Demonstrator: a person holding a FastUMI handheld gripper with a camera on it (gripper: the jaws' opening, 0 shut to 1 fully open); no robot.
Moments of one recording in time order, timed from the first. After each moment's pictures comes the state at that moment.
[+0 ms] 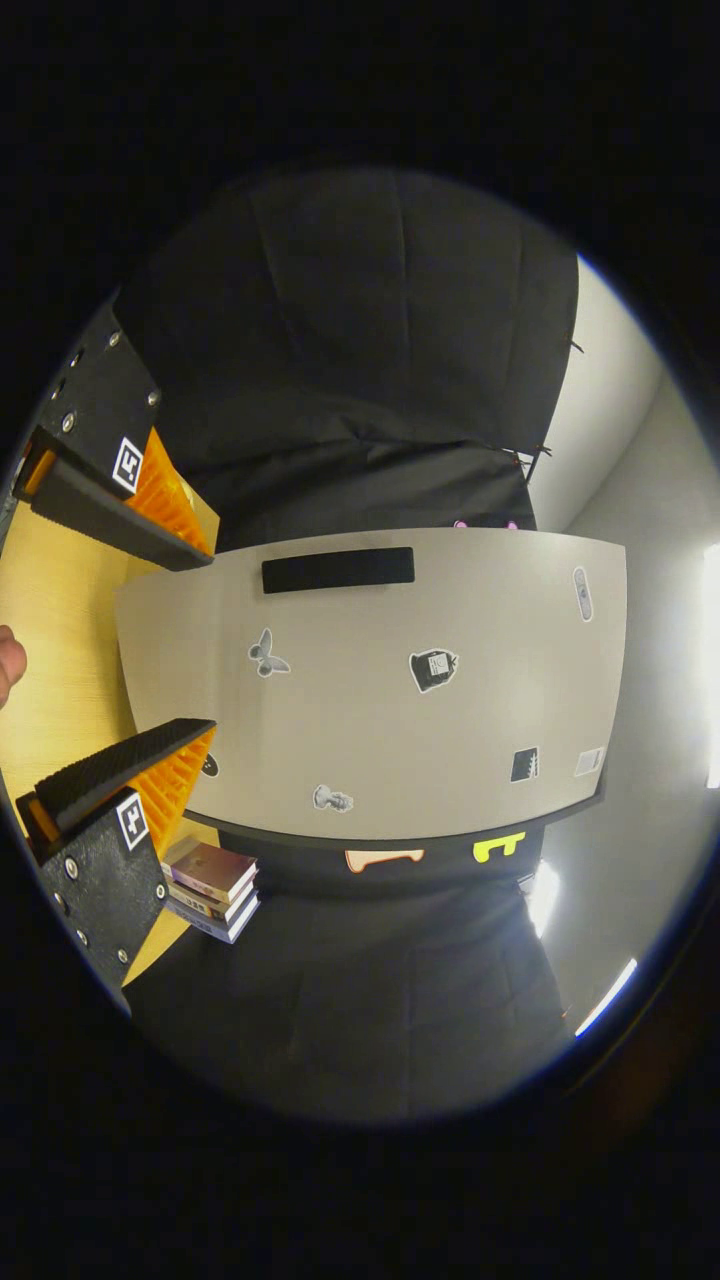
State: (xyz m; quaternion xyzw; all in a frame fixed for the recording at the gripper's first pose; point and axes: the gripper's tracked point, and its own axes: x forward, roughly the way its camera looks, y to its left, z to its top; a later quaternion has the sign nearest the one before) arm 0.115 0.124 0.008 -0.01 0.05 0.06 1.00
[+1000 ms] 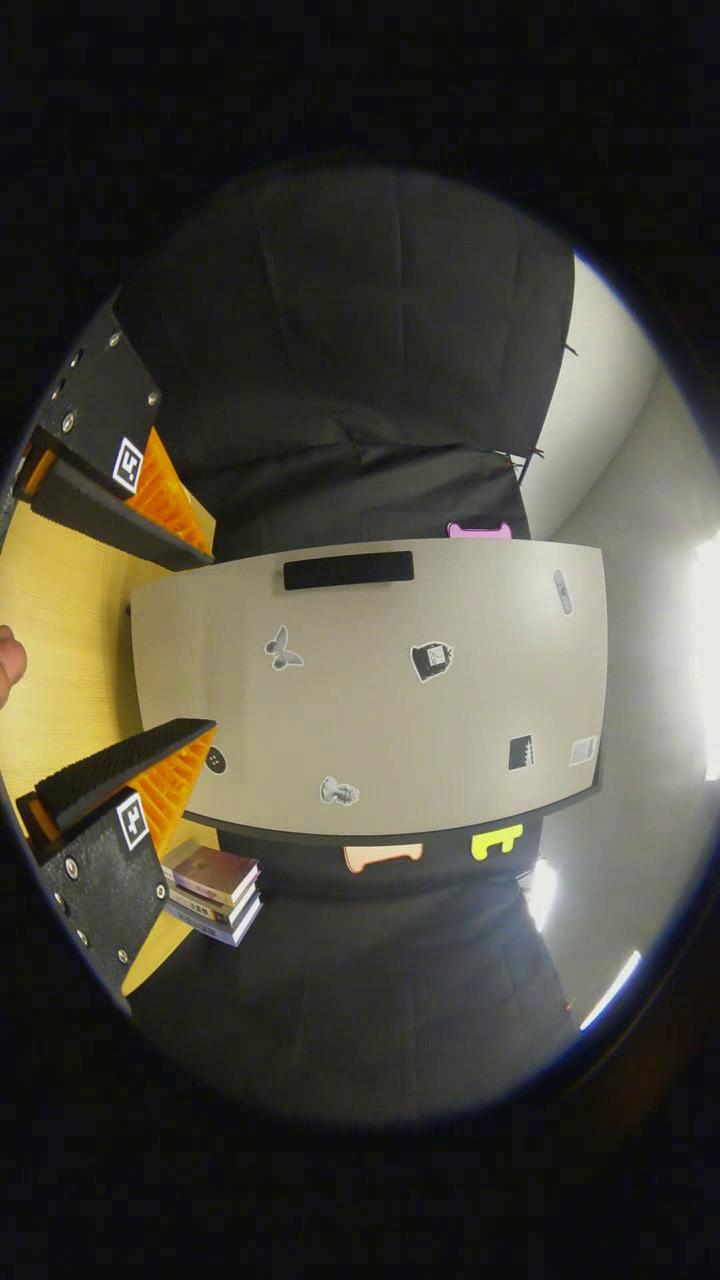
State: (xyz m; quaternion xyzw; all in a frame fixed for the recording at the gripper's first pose) arm 0.109 0.117 0.005 0.00 0.03 0.06 1.00
